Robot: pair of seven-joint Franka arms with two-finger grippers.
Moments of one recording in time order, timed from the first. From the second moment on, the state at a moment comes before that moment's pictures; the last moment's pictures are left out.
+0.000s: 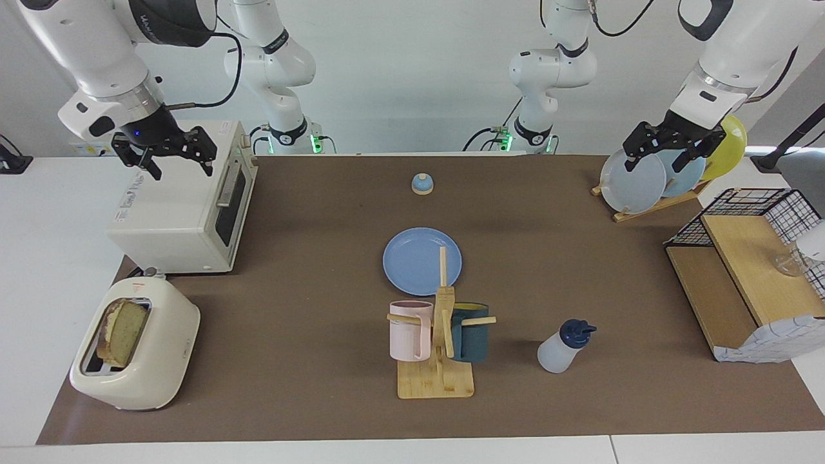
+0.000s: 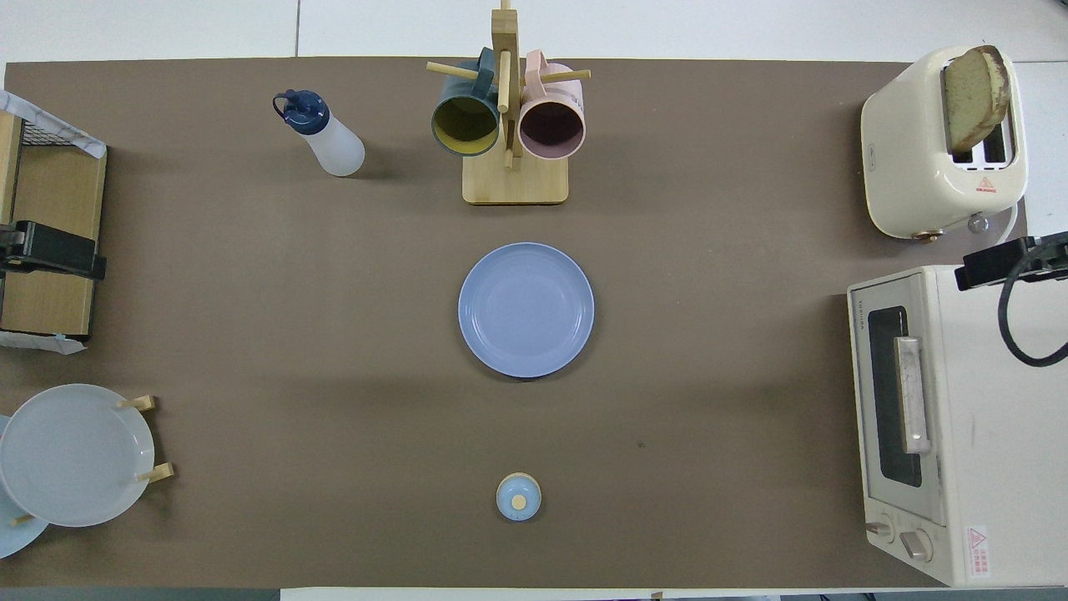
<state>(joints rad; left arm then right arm) -0.06 -0.03 0.02 -1.57 -0.01 1.51 0.06 -0.03 -0.04 -0.05 -1.64 -0.01 1.54 -0.15</state>
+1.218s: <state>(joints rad) -0.12 -0.12 0.01 -1.80 -0.01 1.71 0.06 -0.10 0.05 -0.06 -1.75 0.00 2.19 -0.14</state>
